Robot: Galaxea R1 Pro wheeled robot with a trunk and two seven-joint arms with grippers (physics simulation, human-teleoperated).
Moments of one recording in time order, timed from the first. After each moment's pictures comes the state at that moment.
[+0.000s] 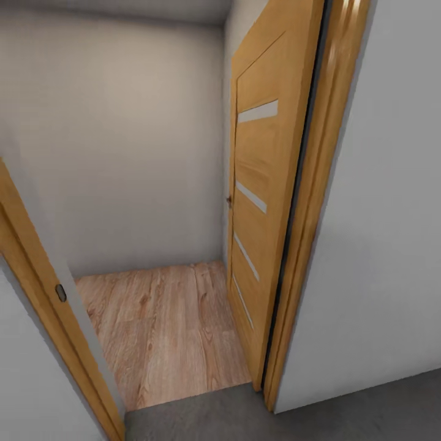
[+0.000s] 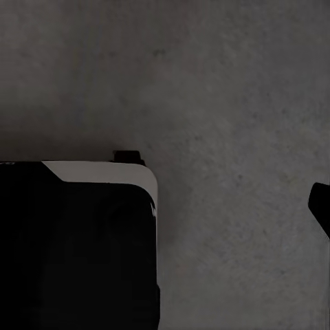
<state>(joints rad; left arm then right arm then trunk) -0.26 -0.06 -0.01 0.00 0.22 -0.02 0.15 -0.23 0.07 0.68 0.03 -0.61 -0.12 -0.25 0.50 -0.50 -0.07</state>
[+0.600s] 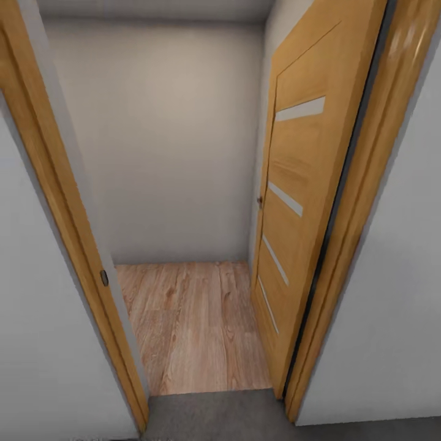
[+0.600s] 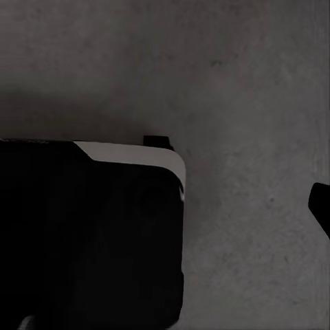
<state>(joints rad) -0.25 -0.06 -0.01 0.00 0.22 -0.02 0.11 -0.21 0.06 0.68 0.03 -0.61 -0.12 -0.14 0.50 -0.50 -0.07</state>
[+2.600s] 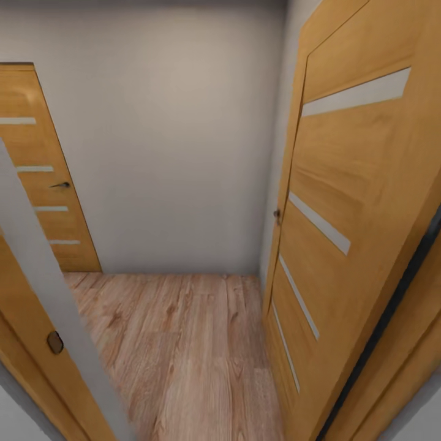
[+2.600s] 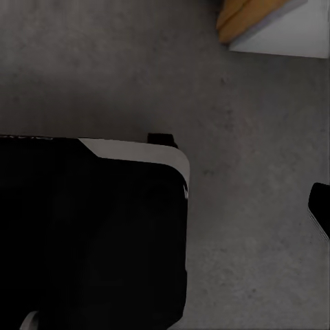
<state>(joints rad) -0.24 -0.05 -0.02 0.00 0.22 -0.03 0.10 -0.21 0.05 0.68 0.03 -0.61 -0.12 -0.12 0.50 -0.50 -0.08</state>
